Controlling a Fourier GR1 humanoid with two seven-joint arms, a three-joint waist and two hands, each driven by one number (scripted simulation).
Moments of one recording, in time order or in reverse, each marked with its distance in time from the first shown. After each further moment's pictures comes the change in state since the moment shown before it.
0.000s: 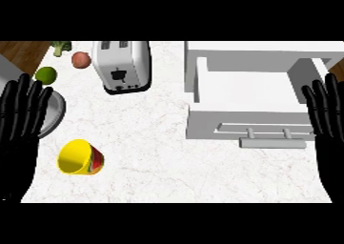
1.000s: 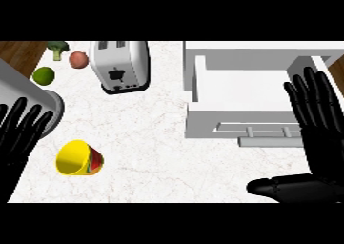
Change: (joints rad) left arm 0.112 0.102 0.129 0.043 0.525 -0.357 0.032; right arm -0.060 0.021 -0.017 0.057 -0.107 0.054 0.106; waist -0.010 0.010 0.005
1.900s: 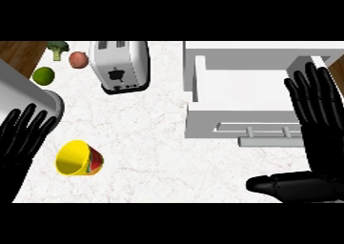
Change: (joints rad) left arm 0.029 -0.040 0.054 0.096 -0.070 -0.068 -0.021; right arm -0.027 0.020 -0.011 -0.007 0.012 0.002 0.023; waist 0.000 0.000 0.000
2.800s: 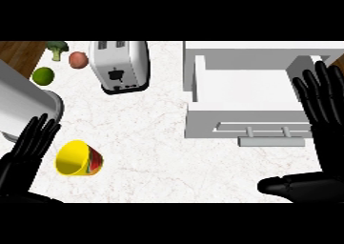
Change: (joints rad) left arm -0.032 0.014 0.089 0.392 -0.220 -0.081 -0.268; right arm -0.004 -0.026 -0.049 -0.012 -0.047 0.039 0.028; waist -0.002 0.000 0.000
